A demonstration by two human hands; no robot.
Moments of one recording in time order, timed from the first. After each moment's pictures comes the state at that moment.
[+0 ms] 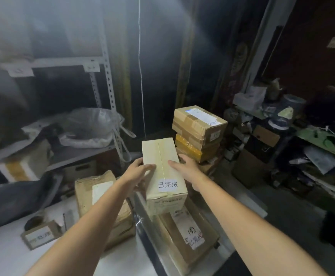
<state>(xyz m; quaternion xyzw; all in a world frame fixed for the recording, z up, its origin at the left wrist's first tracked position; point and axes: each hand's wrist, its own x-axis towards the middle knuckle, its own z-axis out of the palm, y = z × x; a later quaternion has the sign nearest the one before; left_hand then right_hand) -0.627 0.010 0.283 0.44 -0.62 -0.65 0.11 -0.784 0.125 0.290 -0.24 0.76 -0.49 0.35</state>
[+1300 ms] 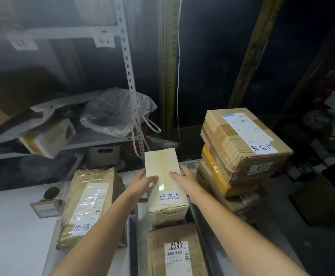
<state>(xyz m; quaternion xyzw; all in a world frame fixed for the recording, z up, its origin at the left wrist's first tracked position) -0.719 -0.037 0.194 0.59 -0.49 -0.62 0.16 -0.888 0.002 0.175 -0.30 0.71 -0.39 0.51</state>
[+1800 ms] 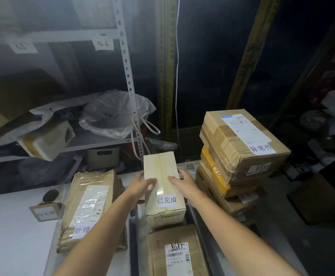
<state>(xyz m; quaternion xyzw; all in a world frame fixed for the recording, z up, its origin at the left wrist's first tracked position) -0.713 -0.043 0.190 0.61 -0.49 -0.61 0.14 -0.884 0.005 0.173 -0.32 0.71 -0.37 0.50</state>
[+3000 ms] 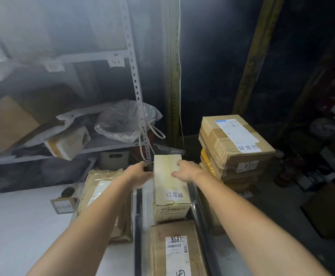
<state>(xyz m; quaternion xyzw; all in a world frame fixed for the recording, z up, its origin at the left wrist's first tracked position) -0.700 -0.028 0.272 0.62 -0.71 -0.33 0.01 -0.895 0.005 0.258 -0.58 0.76 -0.04 0.30</state>
